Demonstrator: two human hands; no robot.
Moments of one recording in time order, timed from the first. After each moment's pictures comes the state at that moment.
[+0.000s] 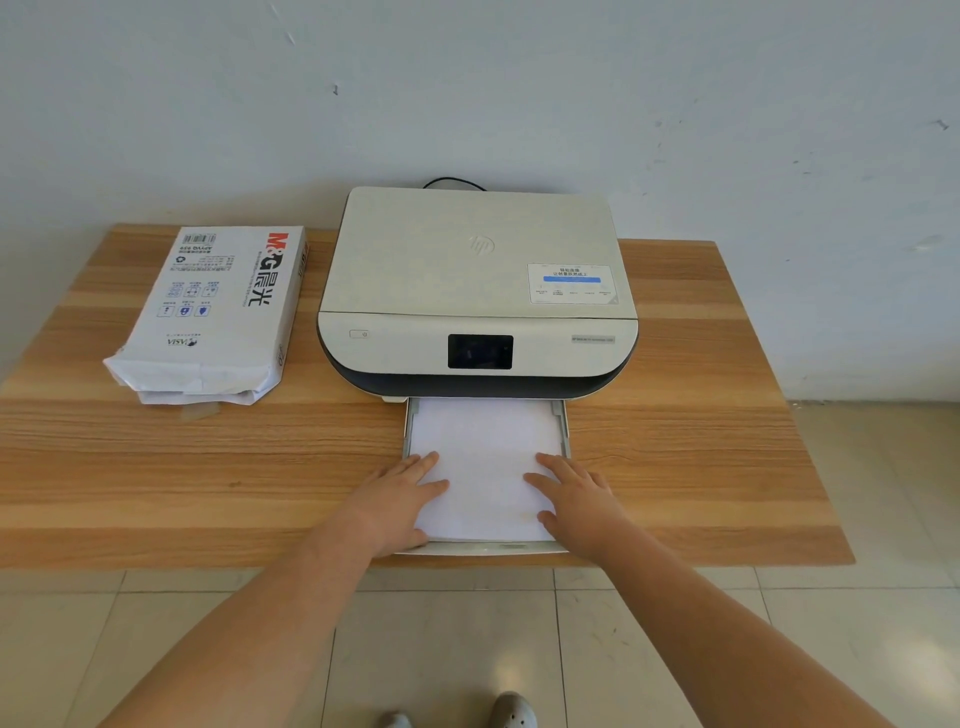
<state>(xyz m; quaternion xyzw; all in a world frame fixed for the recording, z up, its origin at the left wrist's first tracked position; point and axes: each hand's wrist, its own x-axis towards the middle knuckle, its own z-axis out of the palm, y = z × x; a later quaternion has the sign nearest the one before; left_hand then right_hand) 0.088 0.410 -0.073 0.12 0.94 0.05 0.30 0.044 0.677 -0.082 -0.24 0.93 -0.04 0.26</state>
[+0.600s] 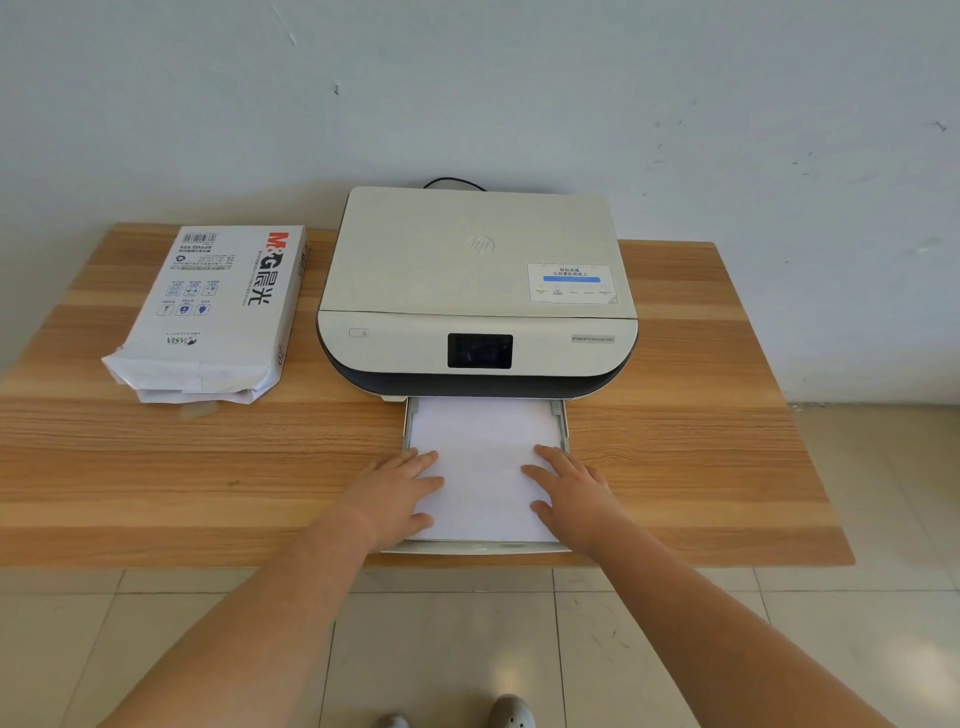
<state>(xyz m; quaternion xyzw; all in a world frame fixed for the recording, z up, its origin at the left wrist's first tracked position) 0.086 0.407 -0.070 0.11 0.95 0.05 0.28 0.040 0.672 -0.082 -0.23 0.94 -0.06 0.24</state>
